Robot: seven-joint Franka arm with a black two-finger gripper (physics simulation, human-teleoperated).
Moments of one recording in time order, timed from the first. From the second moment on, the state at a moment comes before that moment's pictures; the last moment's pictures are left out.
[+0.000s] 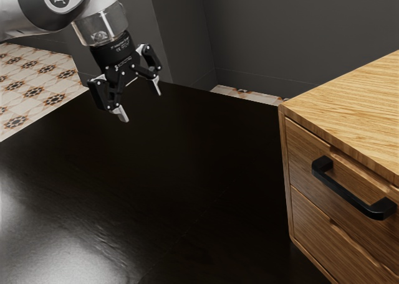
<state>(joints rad) -0.25 0.10 0.43 -1.26 -0.14 1.42 -1.41</state>
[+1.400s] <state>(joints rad) -0.90 -0.81 0.32 -2.34 0.44 2.31 -1.96</state>
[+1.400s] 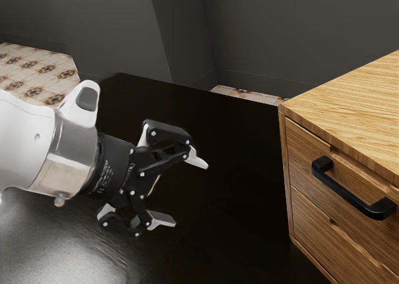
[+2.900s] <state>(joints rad) -1.01 -0.24 0.35 -2.04 0.33 2.53 -2.18</state>
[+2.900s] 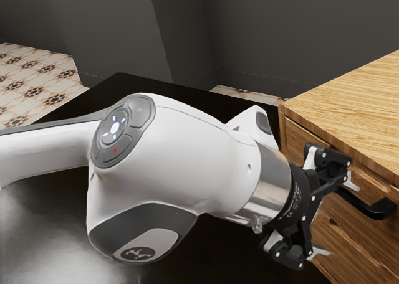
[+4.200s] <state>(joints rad) -1.07 -0.43 0.36 -2.17 0.34 2.43 -2.17</state>
